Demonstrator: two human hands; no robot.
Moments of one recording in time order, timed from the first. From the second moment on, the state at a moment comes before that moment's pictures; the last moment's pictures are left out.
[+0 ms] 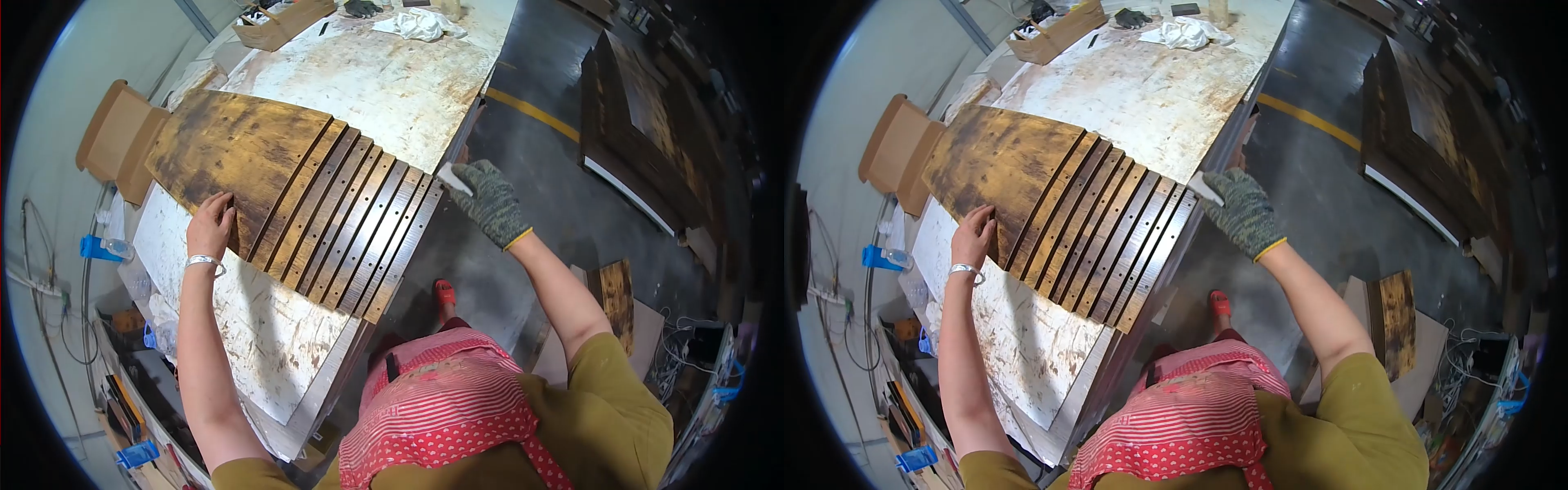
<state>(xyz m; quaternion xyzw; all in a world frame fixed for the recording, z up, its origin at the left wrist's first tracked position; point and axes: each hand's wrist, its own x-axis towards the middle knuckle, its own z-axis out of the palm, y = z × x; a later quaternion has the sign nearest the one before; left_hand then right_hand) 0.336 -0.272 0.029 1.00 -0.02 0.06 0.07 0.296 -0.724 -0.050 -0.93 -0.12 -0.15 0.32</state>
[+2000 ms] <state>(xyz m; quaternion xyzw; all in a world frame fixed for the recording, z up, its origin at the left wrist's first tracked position) 0.330 -0.280 0.028 0.99 0.01 0.08 0.09 0.206 -0.577 -0.042 -0.80 -0.48 0.06 0.35</state>
